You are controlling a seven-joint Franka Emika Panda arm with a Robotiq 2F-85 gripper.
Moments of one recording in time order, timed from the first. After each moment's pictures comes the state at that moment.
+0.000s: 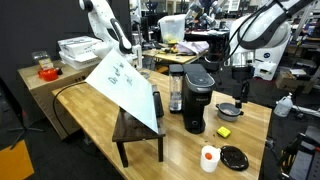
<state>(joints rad) 0.02 0.09 0.01 -2.39 0.22 2.14 -0.28</state>
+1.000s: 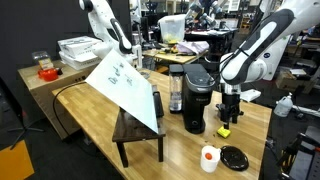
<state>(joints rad) -0.02 0.46 0.05 -2.30 0.28 2.41 -0.28</state>
